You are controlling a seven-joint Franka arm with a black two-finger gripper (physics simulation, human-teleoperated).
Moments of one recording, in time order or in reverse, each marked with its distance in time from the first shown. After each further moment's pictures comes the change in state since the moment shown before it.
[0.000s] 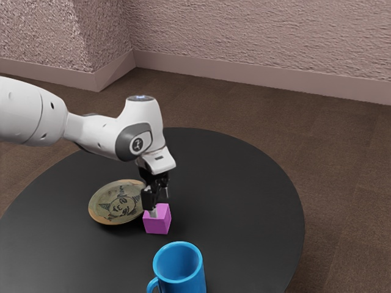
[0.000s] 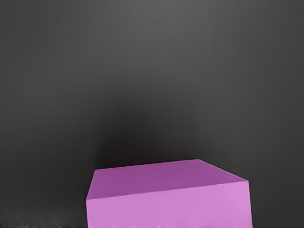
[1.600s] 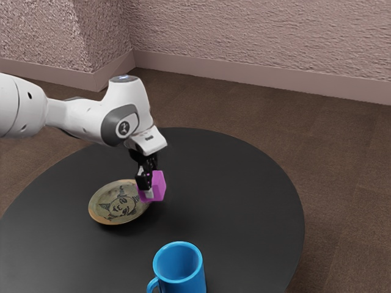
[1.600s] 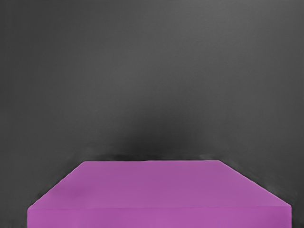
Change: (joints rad) arm 0.011 -0.101 0.042 -0.006 0.015 0.015 -0.070
